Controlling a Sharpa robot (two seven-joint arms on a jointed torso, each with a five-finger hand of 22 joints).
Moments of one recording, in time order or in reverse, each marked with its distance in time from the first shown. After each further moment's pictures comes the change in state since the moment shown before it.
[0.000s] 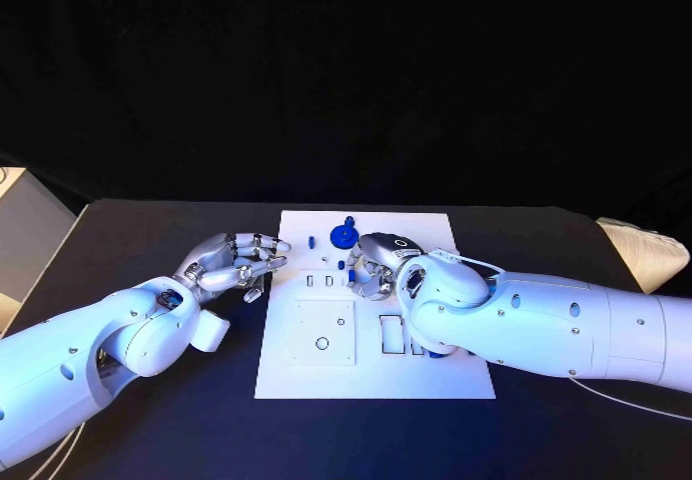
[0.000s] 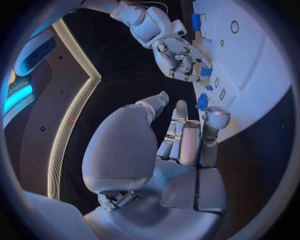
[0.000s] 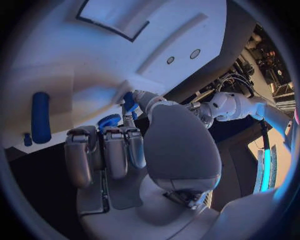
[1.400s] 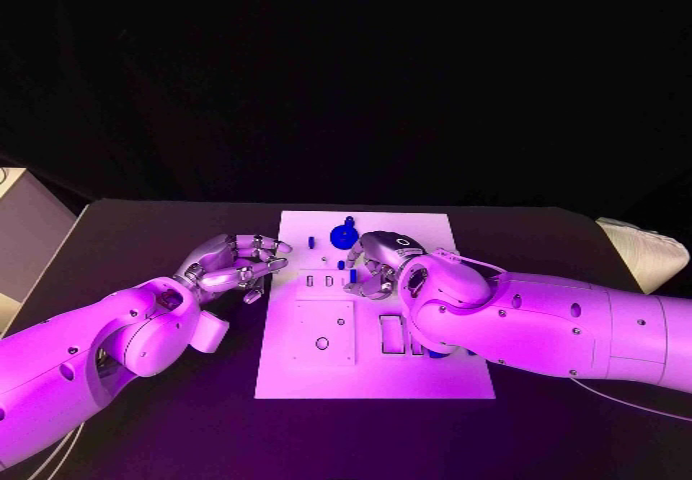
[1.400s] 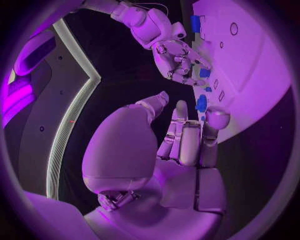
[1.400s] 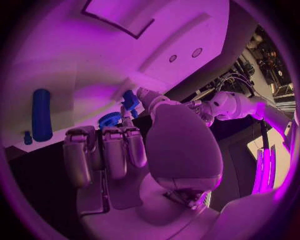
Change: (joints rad) left arm 0.000 -0.001 0.000 -0.001 -0.004 0.012 -0.008; left_hand 0.000 0.000 0.000 0.000 0.000 -0.004 -0.004 0.000 0.000 -0.007 0.000 0.000 -0.003 0.000 0.000 0.000 0.000 0.000 0.000 0.000 0.004 0.001; right arm -0.002 -0.004 0.000 -0.004 -0.001 -0.030 0.016; right_hand -0.062 -0.053 -0.113 0.035 -0.142 -0.090 0.027 -0.039 -0.020 0.000 0.020 -0.027 0.000 0.002 0.030 0.000 0.000 0.000 0.000 0.029 0.000 0.000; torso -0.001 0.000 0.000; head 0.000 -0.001
